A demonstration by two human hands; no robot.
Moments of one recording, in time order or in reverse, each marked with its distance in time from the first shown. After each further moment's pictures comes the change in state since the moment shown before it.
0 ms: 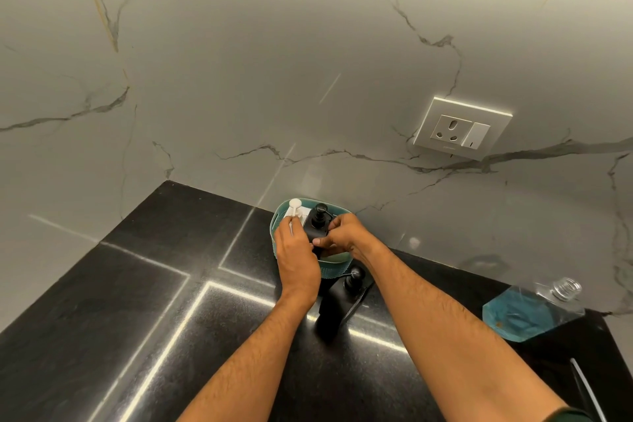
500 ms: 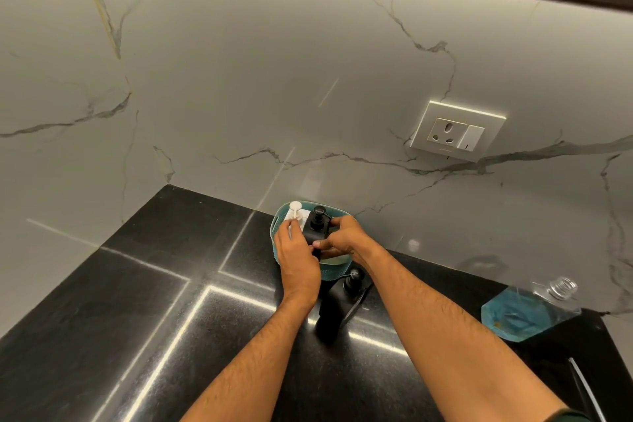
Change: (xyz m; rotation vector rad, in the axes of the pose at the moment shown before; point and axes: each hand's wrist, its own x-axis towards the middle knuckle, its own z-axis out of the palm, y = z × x) left_hand -0.002 0.000 0.003 -0.087 0.007 -0.043; right_hand -0.002 0.001 0.001 0.012 -0.030 0.006
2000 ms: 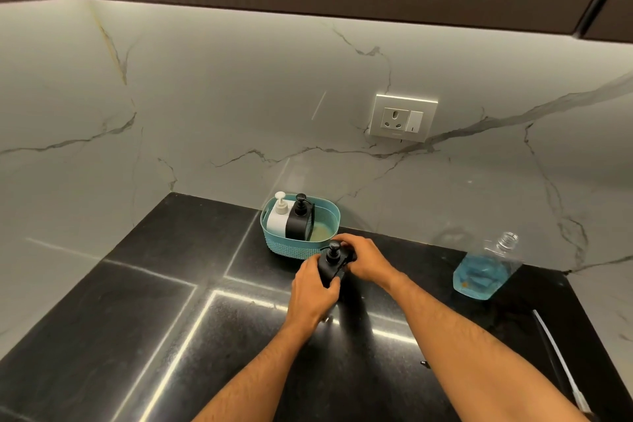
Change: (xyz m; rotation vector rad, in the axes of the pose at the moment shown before) left_hand -0.111 0.002 -0.016 -0.149 -0.415 0.002; right_hand -0.102 0.094 -0.061 -0.572 0.105 -0.577
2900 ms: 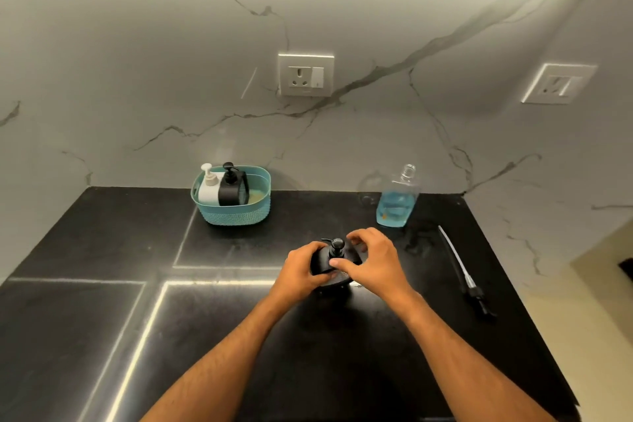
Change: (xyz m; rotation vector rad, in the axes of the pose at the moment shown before) left_hand -0.076 0.040 0.051 0.045 -0.415 0.380; right_hand -0.202 0.037 -0.023 -0.077 0.473 0.216
